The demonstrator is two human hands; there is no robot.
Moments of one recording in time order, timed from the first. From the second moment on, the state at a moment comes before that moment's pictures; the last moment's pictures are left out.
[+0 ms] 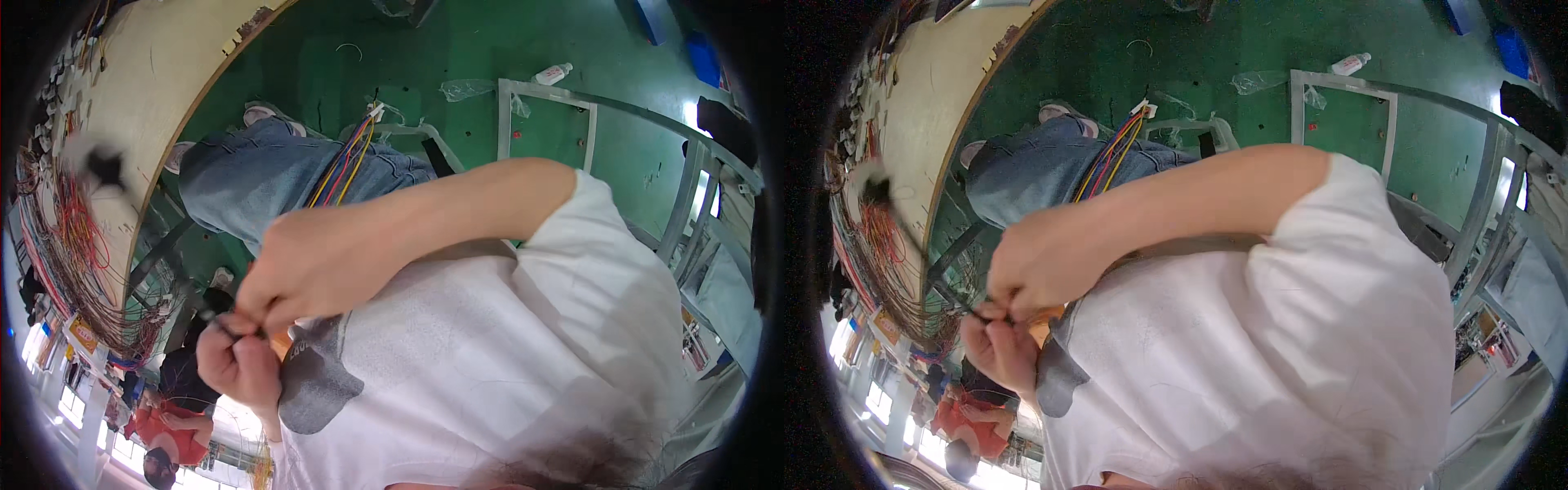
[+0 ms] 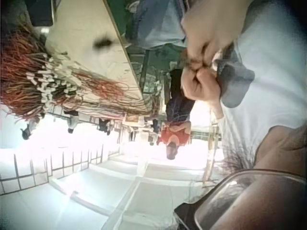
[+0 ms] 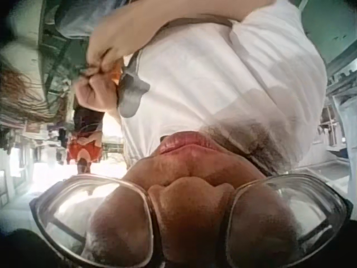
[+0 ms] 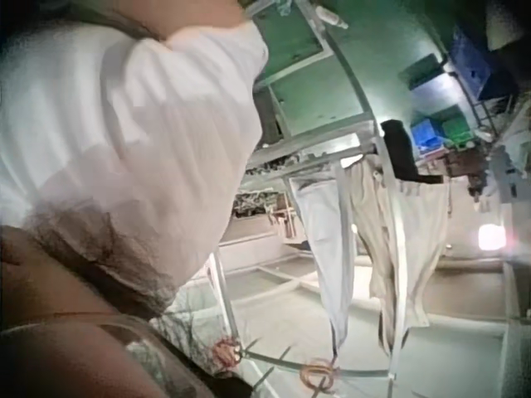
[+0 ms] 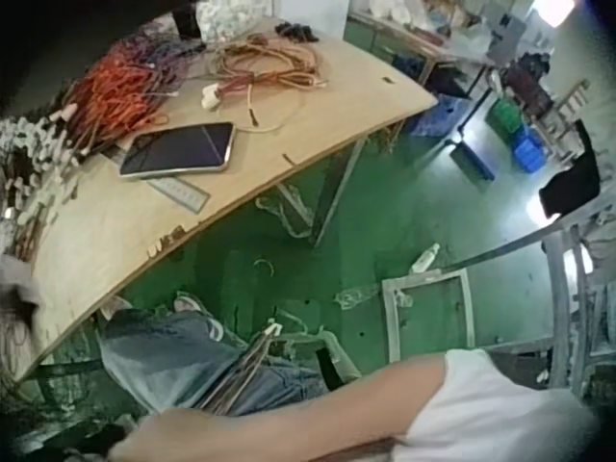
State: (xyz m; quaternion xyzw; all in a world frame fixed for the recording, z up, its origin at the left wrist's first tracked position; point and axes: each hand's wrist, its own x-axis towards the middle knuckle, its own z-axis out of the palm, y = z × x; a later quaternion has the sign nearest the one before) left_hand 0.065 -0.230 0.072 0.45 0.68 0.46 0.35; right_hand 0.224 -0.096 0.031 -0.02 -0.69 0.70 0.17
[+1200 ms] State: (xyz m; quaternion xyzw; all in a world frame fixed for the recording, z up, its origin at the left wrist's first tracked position) left_hand 0.063 -0.109 0.010 0.42 0.67 0.43 0.44; right_hand 0.257 -0.034 0.004 -0.45 -0.74 0.50 -0.08
